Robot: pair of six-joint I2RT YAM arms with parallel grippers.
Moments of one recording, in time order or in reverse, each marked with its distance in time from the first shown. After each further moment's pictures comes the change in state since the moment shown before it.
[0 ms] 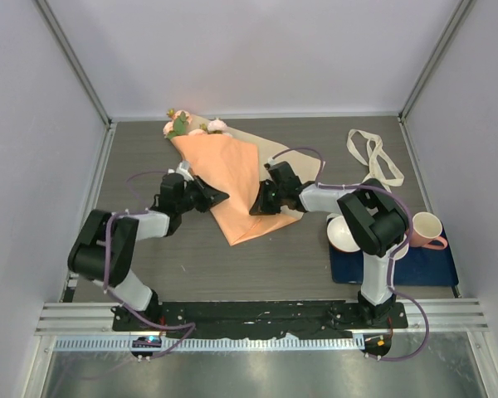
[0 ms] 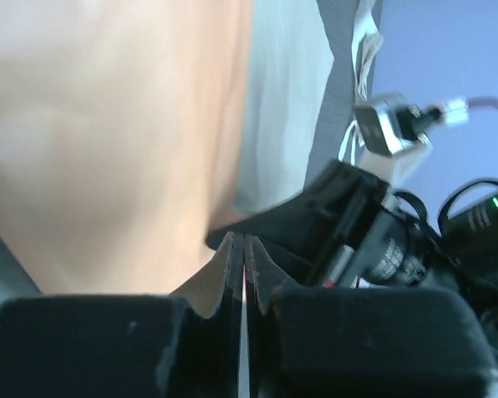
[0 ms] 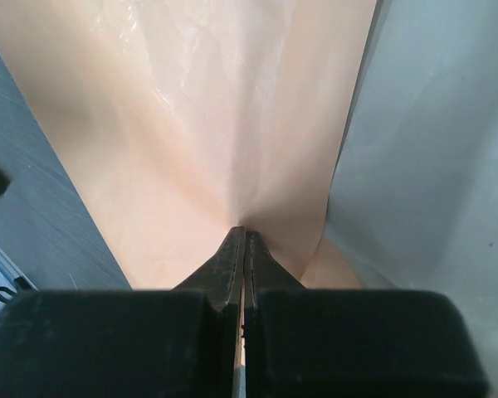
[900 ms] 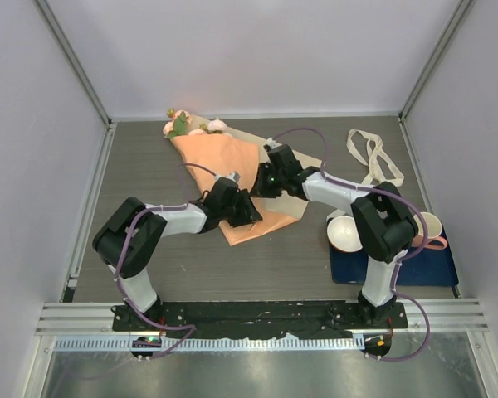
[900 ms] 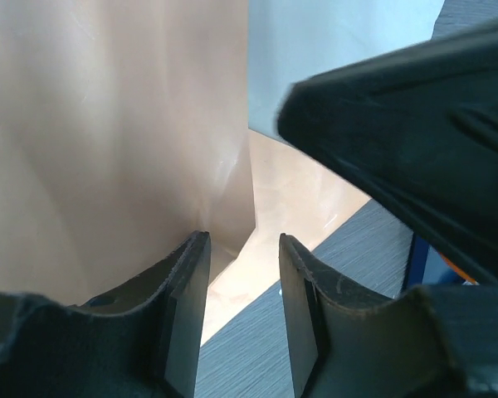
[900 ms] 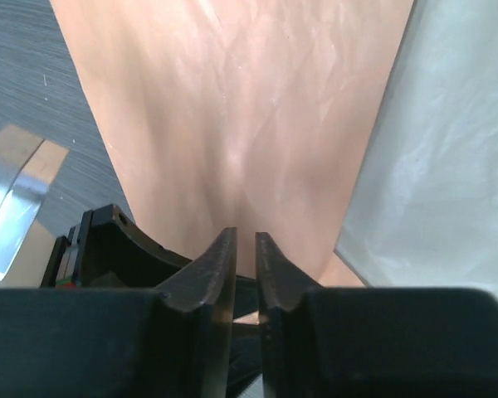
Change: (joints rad) left arm -0.345 0.214 0.246 -0.323 -0.246 0.140; right arm -0.009 -0.100 0.134 -0.153 0.120 -0.094
